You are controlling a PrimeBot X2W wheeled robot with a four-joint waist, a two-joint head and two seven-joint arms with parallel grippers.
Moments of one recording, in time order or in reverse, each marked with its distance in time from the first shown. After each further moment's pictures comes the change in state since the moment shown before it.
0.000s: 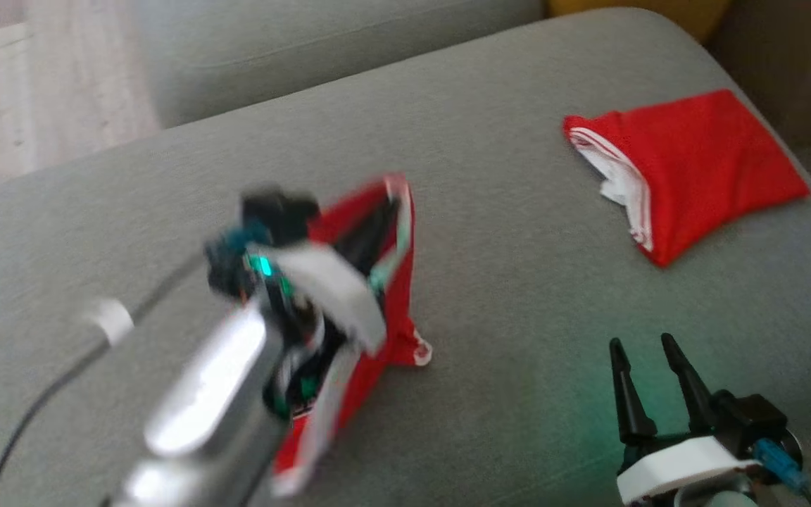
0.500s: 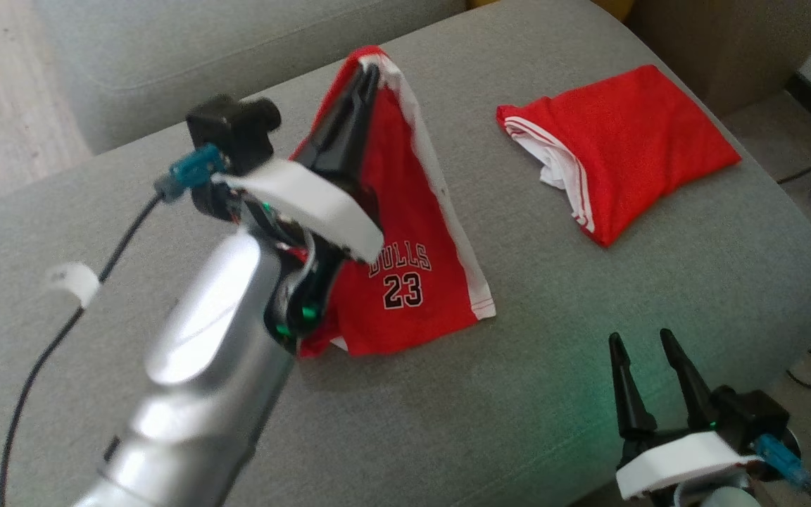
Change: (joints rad) left arm -0.235 -0.089 0.099 0.150 -0.018 -0.019 -0.220; right arm -0.014 0.000 0.018 0.004 0.038 0.000 0.000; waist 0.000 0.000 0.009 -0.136
